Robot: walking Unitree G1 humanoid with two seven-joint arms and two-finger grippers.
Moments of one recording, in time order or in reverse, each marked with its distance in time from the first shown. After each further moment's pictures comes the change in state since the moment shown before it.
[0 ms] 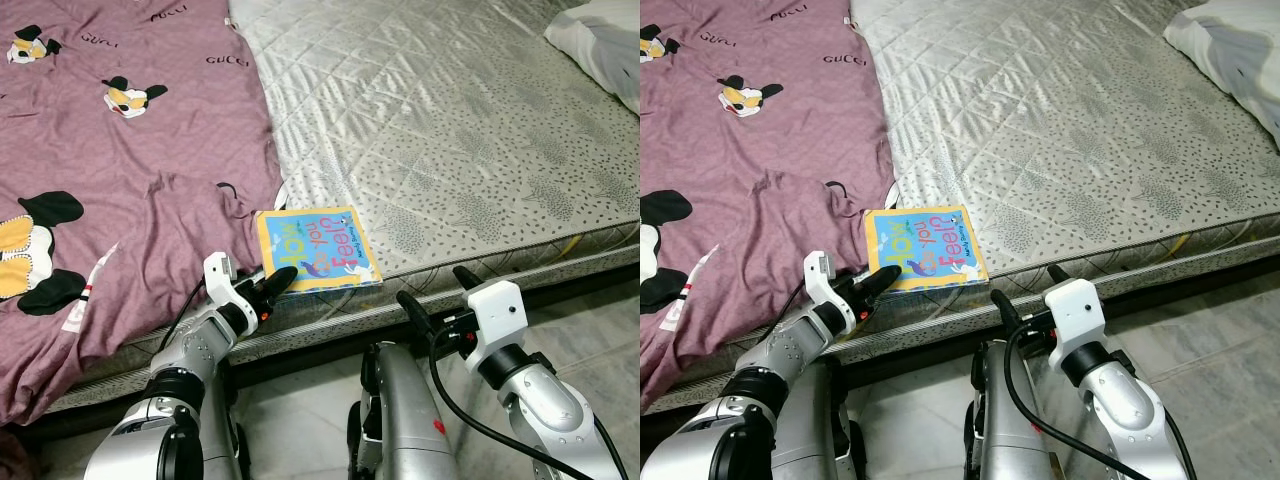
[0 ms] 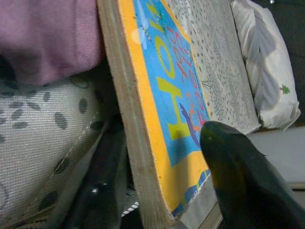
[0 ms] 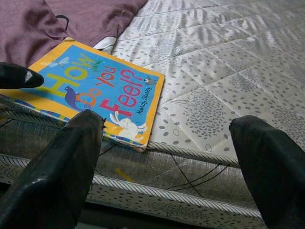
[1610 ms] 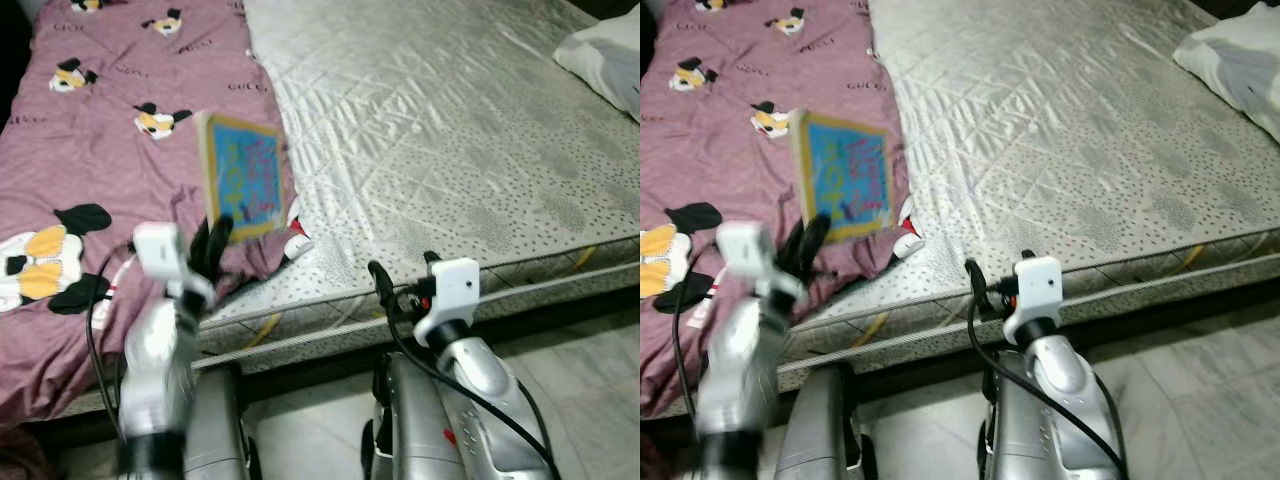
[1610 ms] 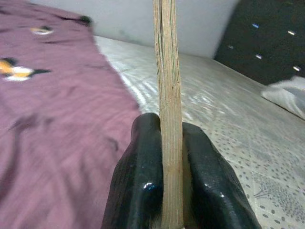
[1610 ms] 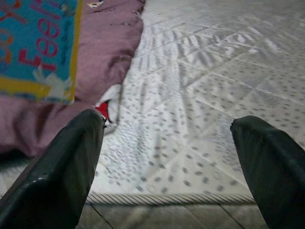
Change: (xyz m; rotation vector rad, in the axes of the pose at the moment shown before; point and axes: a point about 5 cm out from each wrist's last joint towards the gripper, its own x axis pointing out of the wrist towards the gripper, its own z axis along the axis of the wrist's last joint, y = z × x) left arm -0.060 -0.043 0.044 0.609 -0.546 0.144; right arm 0.054 0.032 0.001 0.221 -0.053 -0.123
